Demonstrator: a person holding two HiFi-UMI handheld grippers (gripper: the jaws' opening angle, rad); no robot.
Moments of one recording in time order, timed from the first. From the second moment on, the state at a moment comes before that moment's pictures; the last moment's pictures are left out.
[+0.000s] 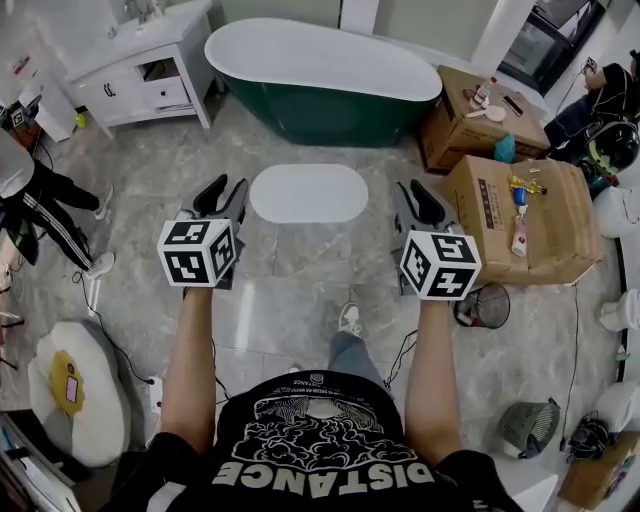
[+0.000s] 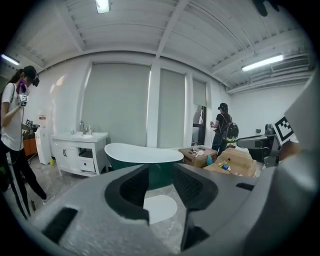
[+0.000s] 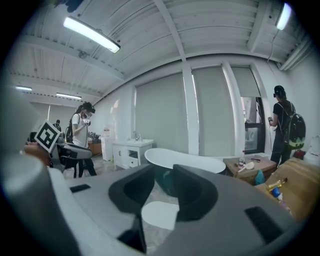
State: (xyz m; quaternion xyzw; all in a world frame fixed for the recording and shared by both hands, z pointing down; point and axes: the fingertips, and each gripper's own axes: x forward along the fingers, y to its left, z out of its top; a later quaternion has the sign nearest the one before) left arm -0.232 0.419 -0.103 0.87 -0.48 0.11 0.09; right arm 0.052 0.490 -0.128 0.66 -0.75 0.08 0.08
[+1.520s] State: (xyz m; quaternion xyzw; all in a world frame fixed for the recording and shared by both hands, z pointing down) left arm -0.157 0.209 -0.078 0.79 -0.58 0.13 0.12; right arm 0.178 0.224 -0.076 0.57 -0.80 0.13 0.10
